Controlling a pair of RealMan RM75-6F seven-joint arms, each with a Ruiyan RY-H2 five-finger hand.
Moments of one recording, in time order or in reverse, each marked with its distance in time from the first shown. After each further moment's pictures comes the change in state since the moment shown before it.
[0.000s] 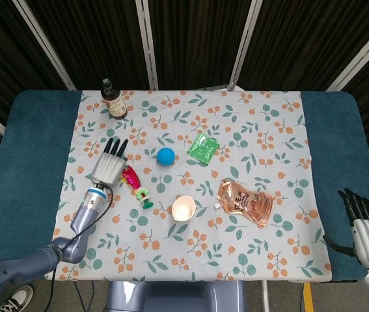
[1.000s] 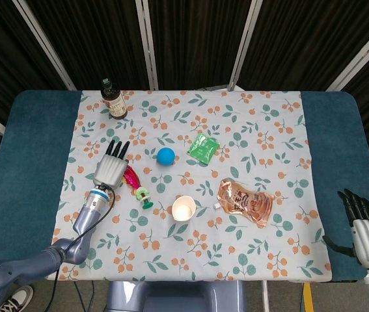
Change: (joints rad) left arm 0.001 -0.029 0.004 0.030 0.003 0.001 -0.019; right arm -0.001 0.002 -0.002 -0.005 0.000 -0.002 0.001
